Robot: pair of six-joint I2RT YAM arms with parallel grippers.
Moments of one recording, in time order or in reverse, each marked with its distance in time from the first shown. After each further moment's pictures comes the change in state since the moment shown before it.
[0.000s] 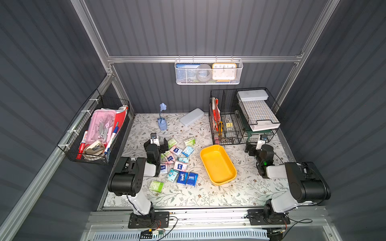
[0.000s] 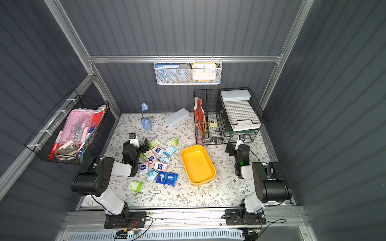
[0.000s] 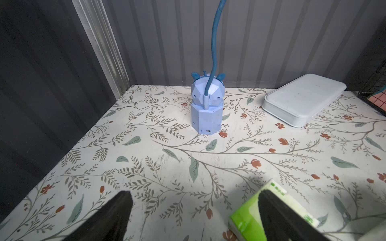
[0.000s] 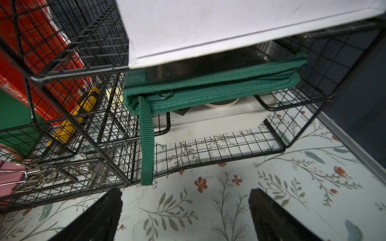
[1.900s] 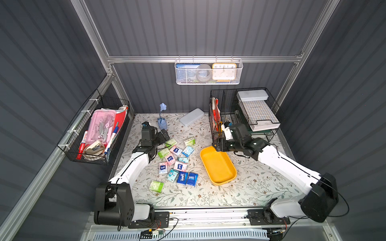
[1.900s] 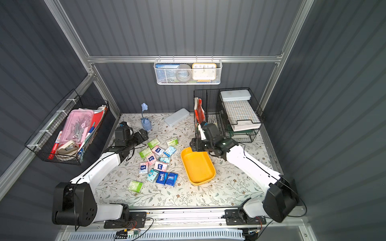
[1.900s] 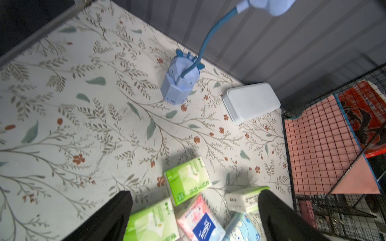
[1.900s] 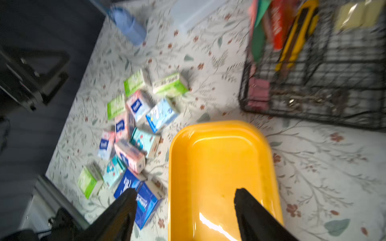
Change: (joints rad) left arm 0.000 -0.349 0.417 -1.156 0.180 -0.529; right arm 0.644 -0.126 0.819 -1.418 -0.222 0.372
